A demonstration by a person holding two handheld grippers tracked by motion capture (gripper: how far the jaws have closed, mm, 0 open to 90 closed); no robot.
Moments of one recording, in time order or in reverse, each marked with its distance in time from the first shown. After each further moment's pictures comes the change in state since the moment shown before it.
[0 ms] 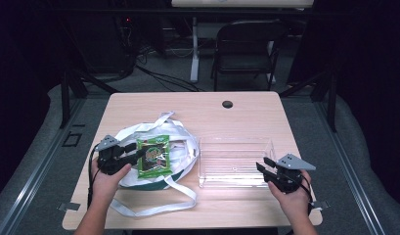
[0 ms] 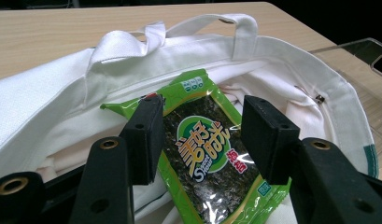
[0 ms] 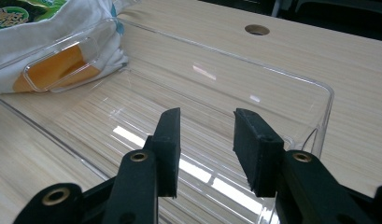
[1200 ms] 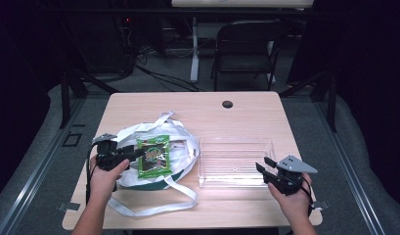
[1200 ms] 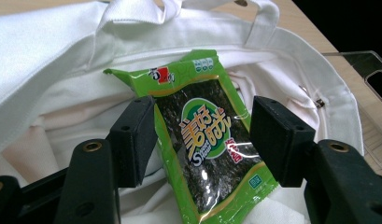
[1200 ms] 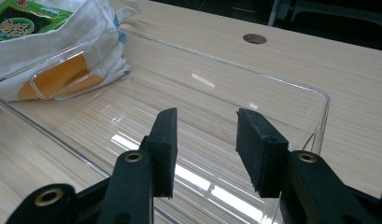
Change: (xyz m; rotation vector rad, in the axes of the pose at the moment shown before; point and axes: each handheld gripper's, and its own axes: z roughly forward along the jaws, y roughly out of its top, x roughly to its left) left arm 0.011 0.007 0.005 0.125 -0.020 -0.191; right arm 0.004 -0.001 -0.004 -0.037 -0.010 0.005
